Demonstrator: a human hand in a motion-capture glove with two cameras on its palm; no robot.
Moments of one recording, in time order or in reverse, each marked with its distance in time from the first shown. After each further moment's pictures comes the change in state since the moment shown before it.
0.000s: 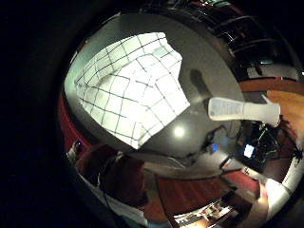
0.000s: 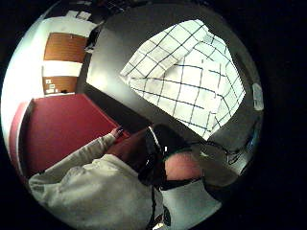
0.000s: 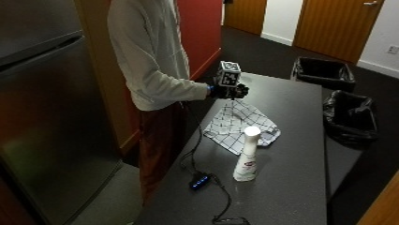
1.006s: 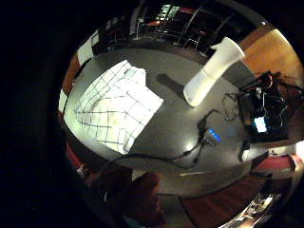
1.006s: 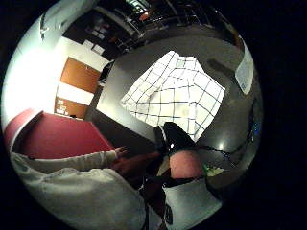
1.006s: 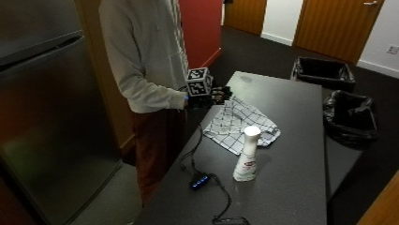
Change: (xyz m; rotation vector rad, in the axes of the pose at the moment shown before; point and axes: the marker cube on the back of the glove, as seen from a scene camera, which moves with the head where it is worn) arm 0.093 0.101 -0.009 0.429 -0.137 0.259
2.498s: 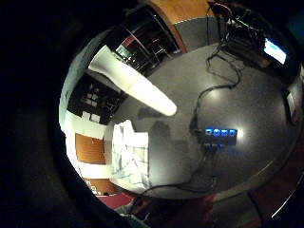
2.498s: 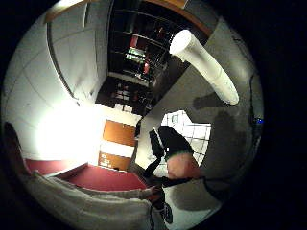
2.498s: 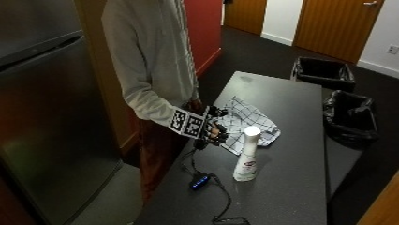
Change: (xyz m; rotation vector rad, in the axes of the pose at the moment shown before) arm 0.187 -0.035 -0.010 0.351 -0.548 0.543
